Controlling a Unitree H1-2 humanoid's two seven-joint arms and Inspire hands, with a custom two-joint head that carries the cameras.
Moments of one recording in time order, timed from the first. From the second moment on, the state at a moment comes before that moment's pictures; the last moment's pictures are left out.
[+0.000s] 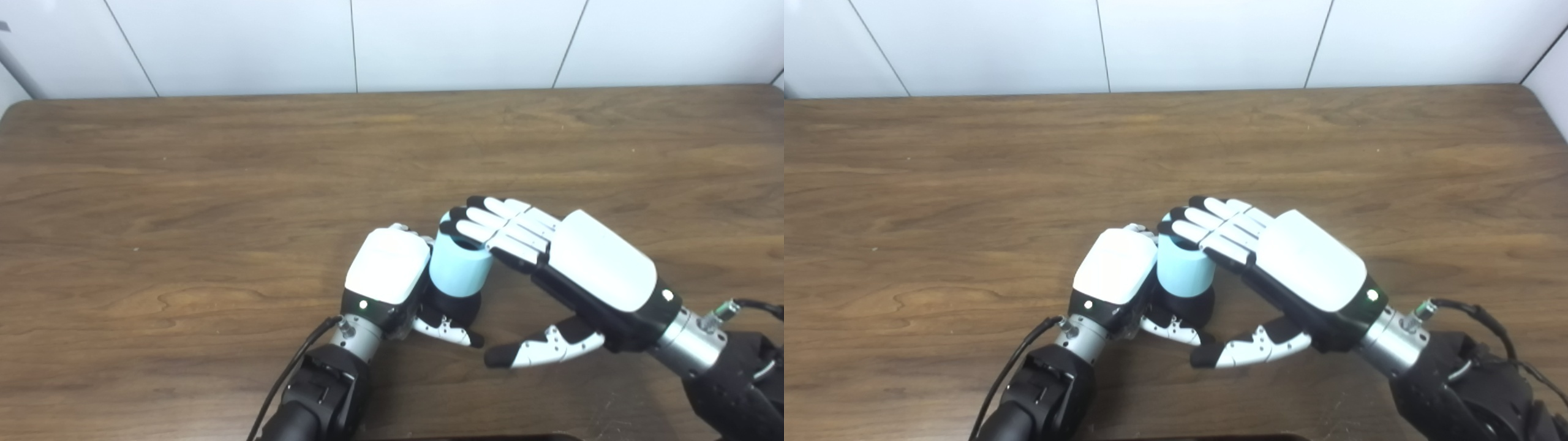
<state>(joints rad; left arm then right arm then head) -0.02 0.04 -0.57 -0.26 1.35 0.13 -0.18 0.09 -0.43 0.09 -0.84 -0.60 -0.06 0.56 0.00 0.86</state>
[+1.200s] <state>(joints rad) -0.02 0.03 -0.58 -0.26 1.37 0.15 -0.18 0.05 -0.46 0.08 -0.90 -0.61 0.01 0.65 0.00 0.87</state>
